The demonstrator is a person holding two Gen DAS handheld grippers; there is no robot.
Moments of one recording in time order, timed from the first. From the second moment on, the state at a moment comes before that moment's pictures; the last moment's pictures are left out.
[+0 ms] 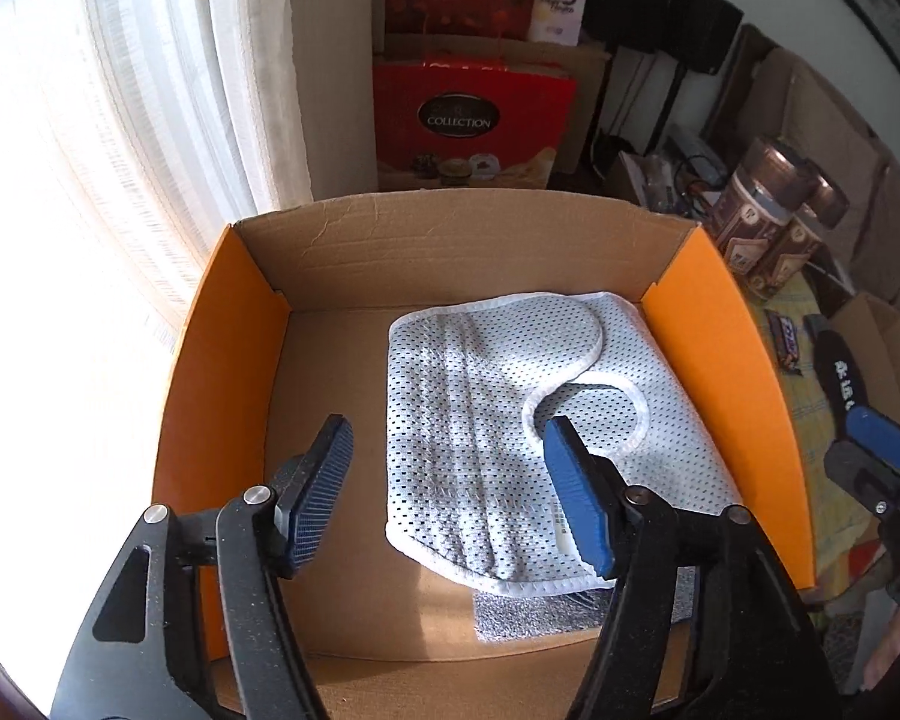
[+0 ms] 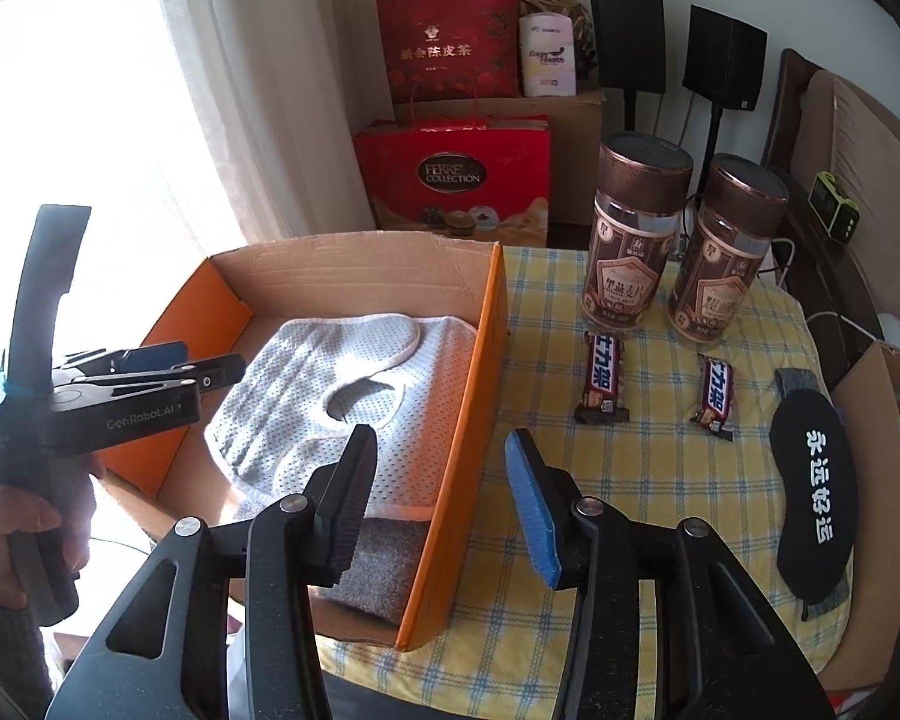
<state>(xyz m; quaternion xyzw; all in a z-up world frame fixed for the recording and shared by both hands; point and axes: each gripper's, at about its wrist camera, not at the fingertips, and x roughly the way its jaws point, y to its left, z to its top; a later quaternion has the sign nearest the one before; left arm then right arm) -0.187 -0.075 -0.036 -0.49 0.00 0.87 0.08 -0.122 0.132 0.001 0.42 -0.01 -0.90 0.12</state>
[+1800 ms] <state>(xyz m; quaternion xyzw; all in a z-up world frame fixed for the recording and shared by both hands) -0.244 0.167 -0.056 -0.56 0.05 0.81 0.16 -0.185 0.331 -0.057 0.46 -0.09 -0.88 0.02</state>
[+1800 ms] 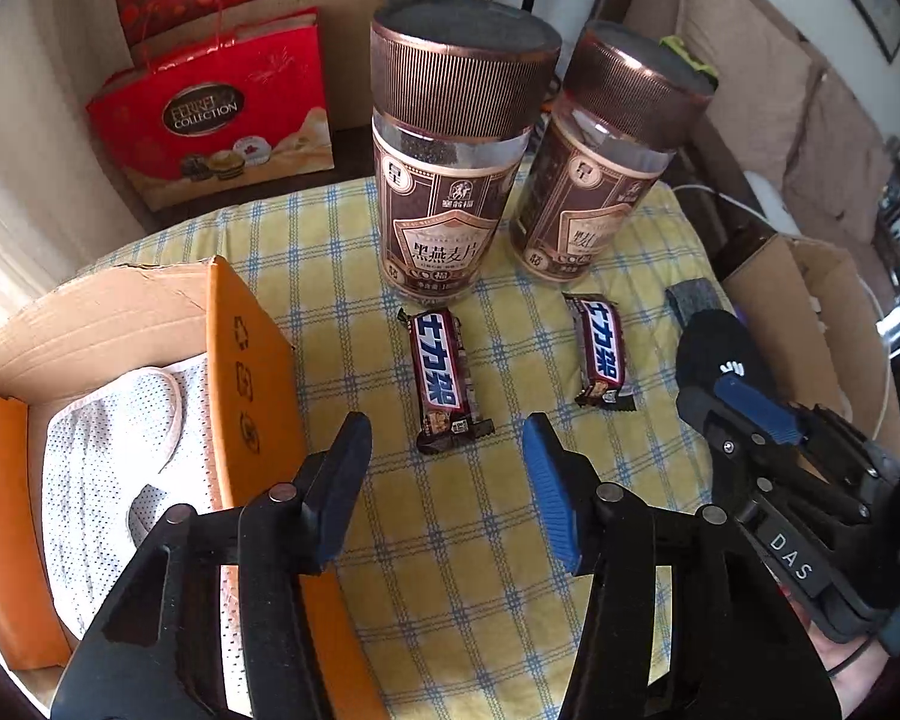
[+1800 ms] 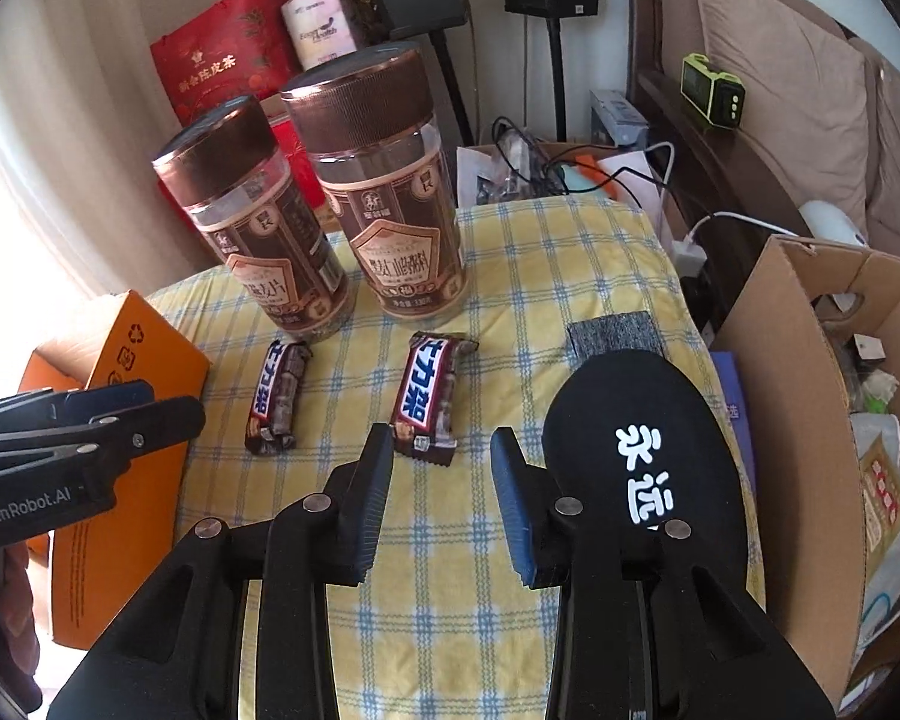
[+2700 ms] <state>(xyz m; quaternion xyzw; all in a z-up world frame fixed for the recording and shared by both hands) -0.292 0.206 -0.117 -0.60 0.06 0.79 0.09 -0.231 0.319 -0.100 0.48 -0.10 -0.87 0.03</state>
